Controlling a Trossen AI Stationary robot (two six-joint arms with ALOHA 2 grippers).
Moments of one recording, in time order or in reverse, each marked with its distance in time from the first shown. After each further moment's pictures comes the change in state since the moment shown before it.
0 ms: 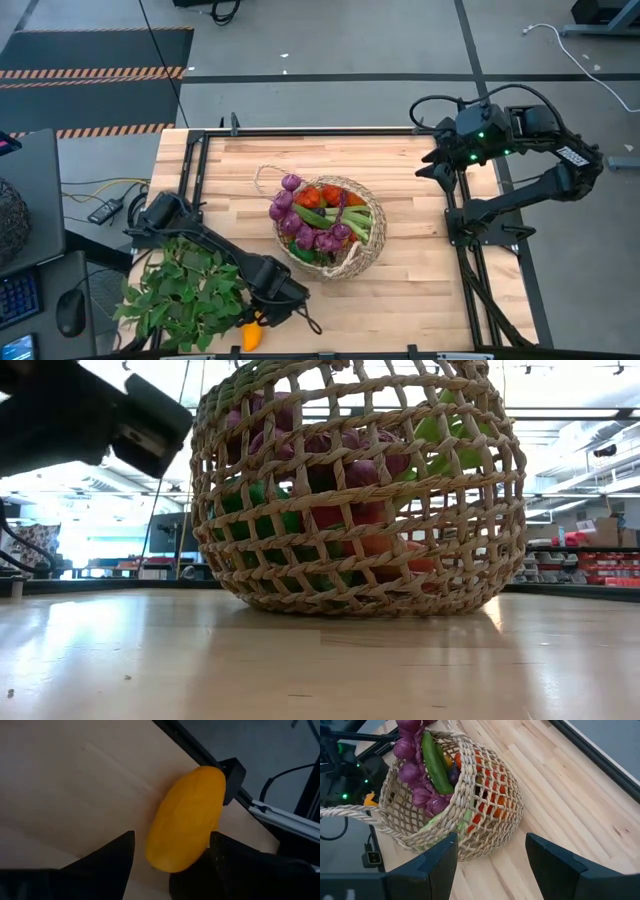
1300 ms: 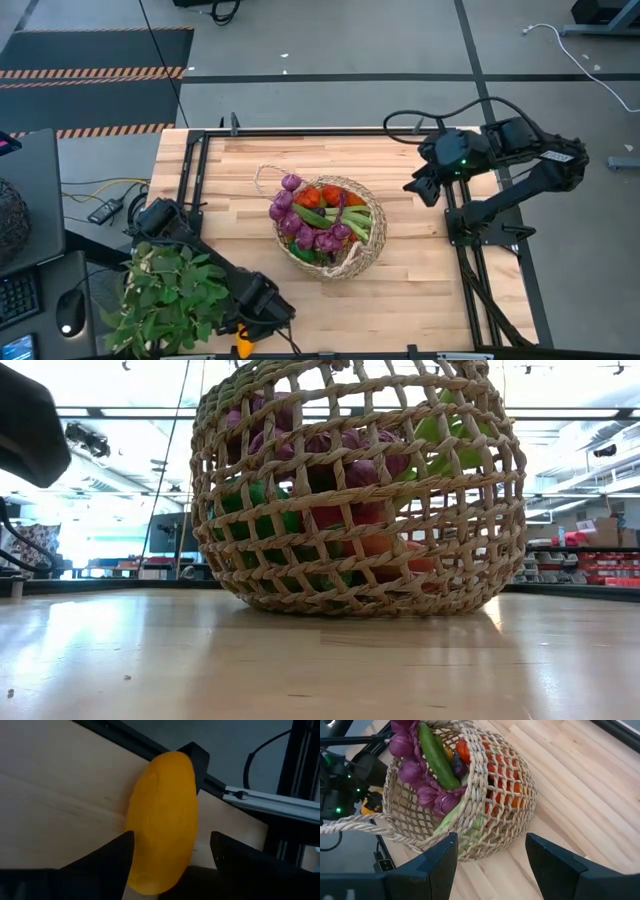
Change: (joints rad) left arm -0.125 0.000 -0.075 0.063 0.059 0.095; right arm 0.218 0.094 0.000 0.001 0.137 0.311
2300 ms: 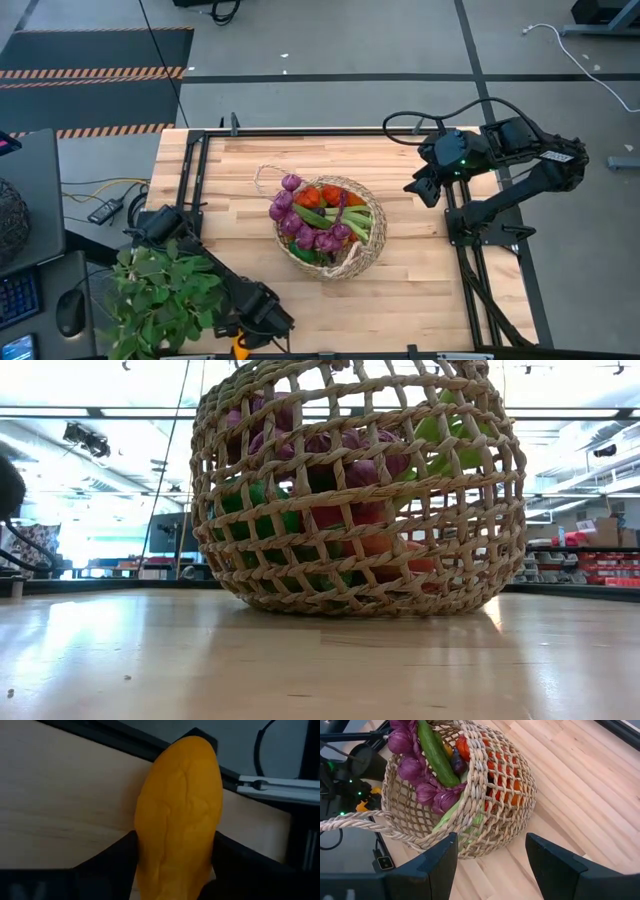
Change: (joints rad) left arm -0.022 0.082 0.014 0.026 -0.074 0.104; right arm 0.000 0.002 0.000 -0.008 -0.008 -0.006
